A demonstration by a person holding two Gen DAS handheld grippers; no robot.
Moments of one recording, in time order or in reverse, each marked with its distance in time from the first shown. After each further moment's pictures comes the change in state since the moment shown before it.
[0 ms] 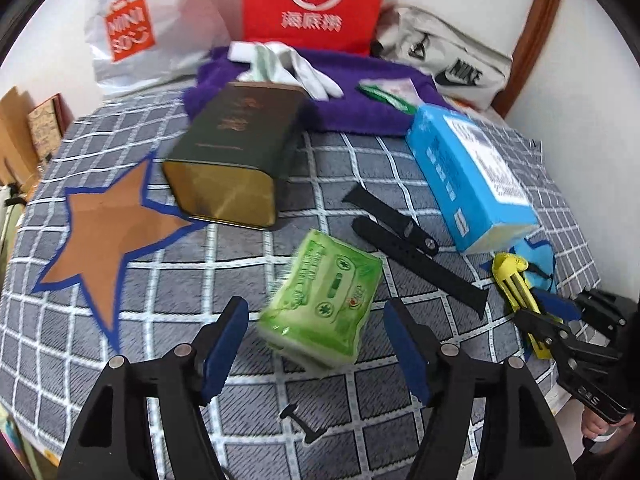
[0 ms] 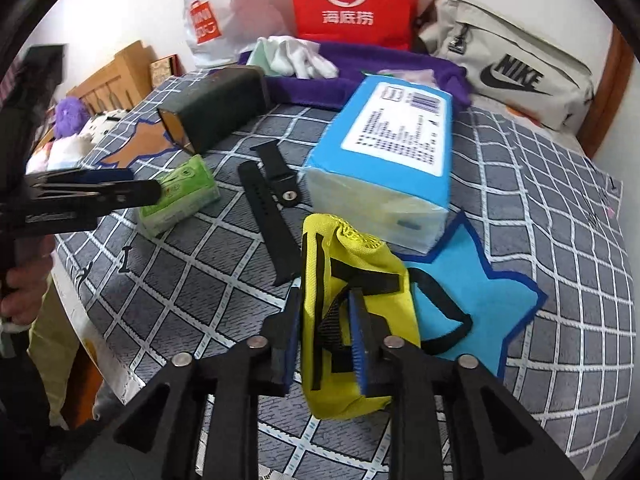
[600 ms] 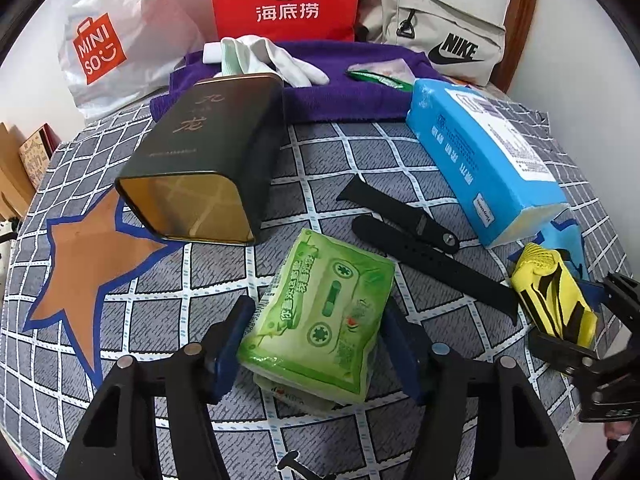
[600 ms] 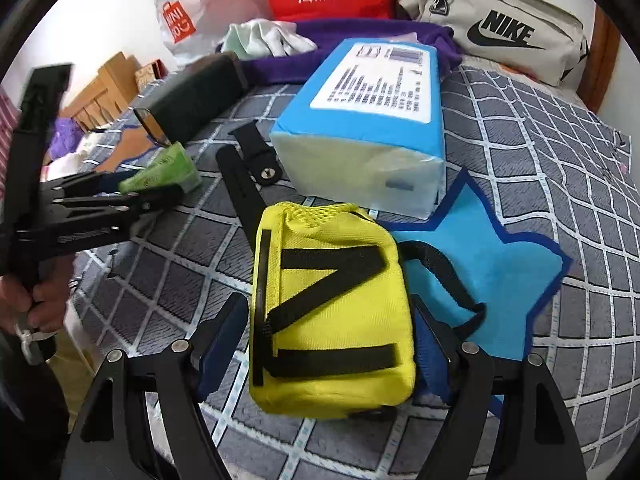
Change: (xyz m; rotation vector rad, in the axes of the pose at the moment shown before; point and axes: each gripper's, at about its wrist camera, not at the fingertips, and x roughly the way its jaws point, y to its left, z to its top) left arm 0.025 -0.013 0.002 0.094 -0.022 0.056; right arm 0.029 -0.013 -0.007 0.110 0.048 0.001
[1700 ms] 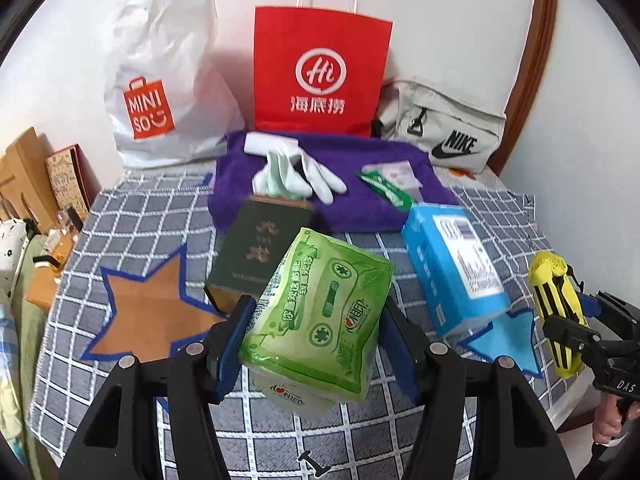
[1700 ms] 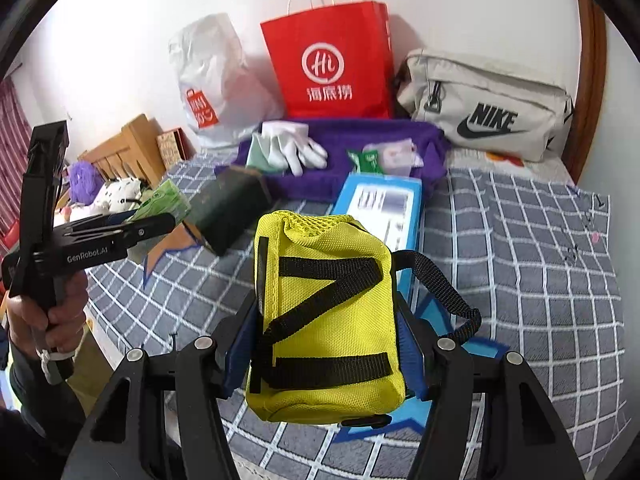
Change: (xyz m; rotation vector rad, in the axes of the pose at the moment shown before) left arm -0.090 0.024 0.052 -0.109 -0.177 -0.007; right arm -0.098 -0.010 0.058 0.018 -0.222 0.080
